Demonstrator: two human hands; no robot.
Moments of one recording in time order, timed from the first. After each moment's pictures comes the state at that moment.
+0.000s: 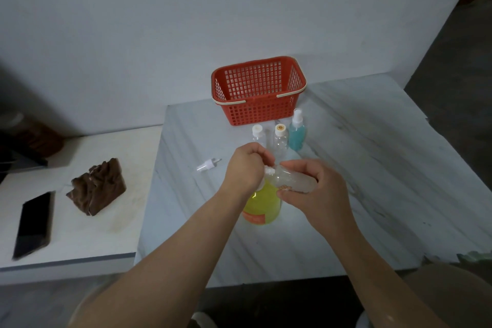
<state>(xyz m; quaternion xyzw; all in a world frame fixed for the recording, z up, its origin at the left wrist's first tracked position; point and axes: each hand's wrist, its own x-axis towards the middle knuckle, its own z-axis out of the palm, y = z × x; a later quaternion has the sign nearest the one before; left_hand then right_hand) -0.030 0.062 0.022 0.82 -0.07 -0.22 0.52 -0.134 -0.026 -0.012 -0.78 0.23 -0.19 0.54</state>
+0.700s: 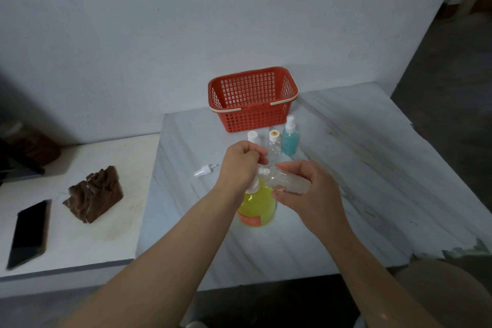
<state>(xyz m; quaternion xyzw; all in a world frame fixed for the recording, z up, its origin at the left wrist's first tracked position) -0.030 0.064 0.034 0.79 -0.05 -0.22 0.57 -0.140 -0.022 -0.003 -0.78 0.23 -0.19 0.55</state>
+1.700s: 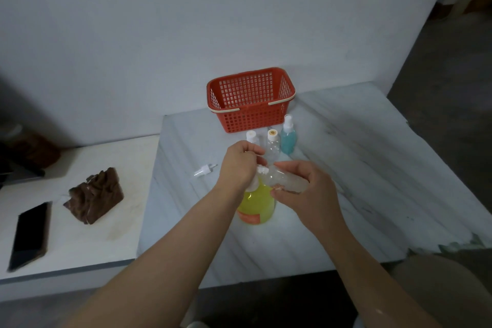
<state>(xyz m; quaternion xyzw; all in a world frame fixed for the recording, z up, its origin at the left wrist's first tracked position) -0.031 0.064 0.032 0.80 -0.04 -0.23 0.56 -0.142 -0.019 -0.005 -0.78 0.24 -0.20 0.55</state>
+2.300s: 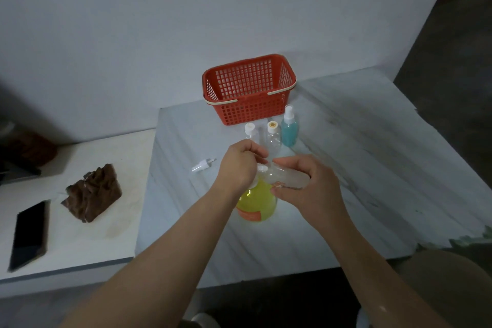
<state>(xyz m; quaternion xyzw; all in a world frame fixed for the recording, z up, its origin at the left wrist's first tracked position) -0.029 0.064 0.023 0.83 -0.09 -0.23 0.50 -0.136 -0.025 -0.014 -0.78 0.23 -0.19 0.55</state>
